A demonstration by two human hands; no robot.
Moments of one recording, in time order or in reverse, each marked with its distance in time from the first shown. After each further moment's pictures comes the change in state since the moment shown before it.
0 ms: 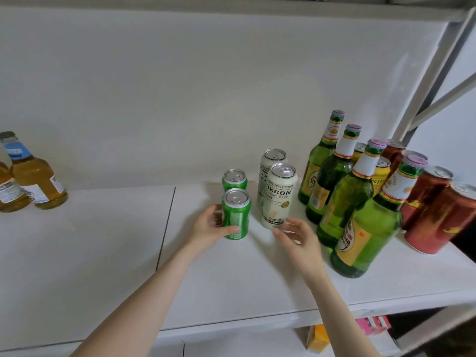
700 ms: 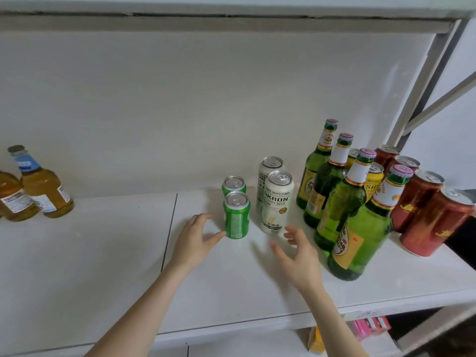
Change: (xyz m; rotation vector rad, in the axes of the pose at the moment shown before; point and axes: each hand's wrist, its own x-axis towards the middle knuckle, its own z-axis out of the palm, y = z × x) left_hand -0.024 0.002 -0.026 0.680 0.173 0.216; right_hand -0.018 -0.002 -0.001 -0.416 0.057 -0.128
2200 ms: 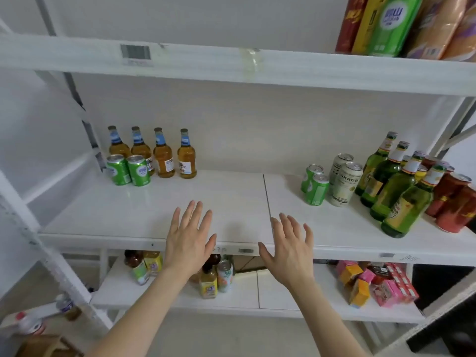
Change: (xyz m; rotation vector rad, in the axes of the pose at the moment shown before) left_hand -0.259 -0.091 -0.284 0.885 0.186 0.170; right_hand -0.268 -0.234 0.082 -0.751 -0.006 -0.520
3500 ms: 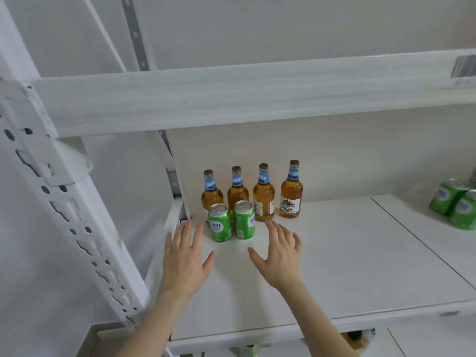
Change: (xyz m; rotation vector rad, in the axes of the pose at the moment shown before) left_hand 0.086 -0.444 0.135 -0.141 0.017 -0.069; right_hand 0.205 -0.415 0.163 0.240 -0.051 0.216
